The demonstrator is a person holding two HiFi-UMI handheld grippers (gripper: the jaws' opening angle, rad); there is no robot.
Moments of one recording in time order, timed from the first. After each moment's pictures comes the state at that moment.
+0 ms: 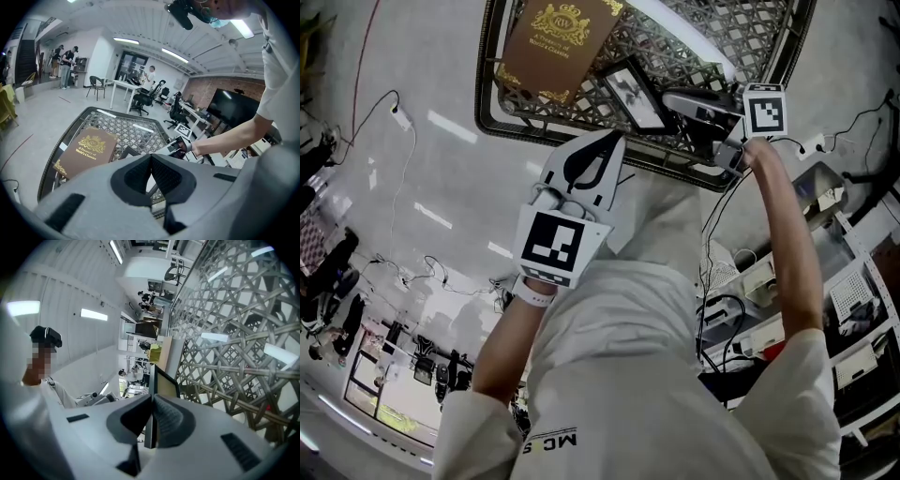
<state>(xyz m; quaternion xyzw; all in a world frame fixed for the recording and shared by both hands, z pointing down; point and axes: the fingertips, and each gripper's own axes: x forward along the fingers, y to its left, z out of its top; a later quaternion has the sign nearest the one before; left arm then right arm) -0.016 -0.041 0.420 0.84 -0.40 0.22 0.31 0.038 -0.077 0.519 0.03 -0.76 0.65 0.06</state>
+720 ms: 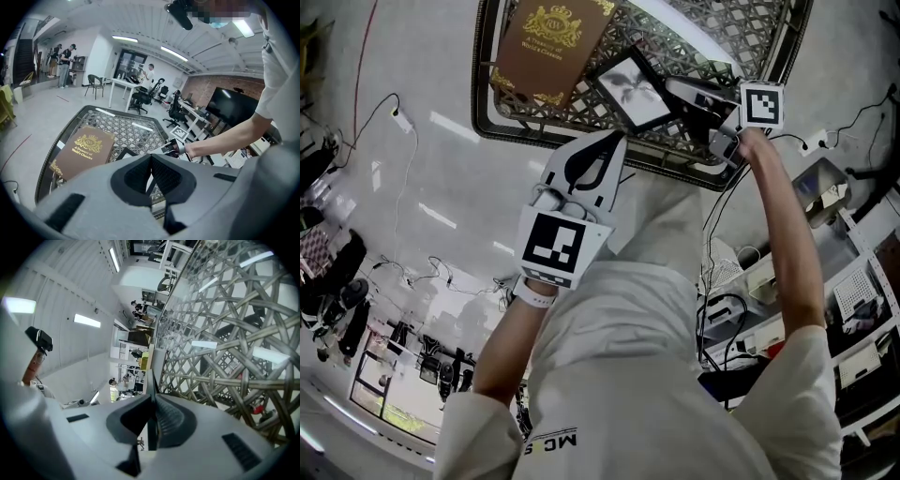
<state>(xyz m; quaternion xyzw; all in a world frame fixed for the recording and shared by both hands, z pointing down) -0.005 -0.043 0.424 0.84 -0.39 0.22 0.31 0.055 -0.096 0.553 0.09 -0.74 0.67 0.04</state>
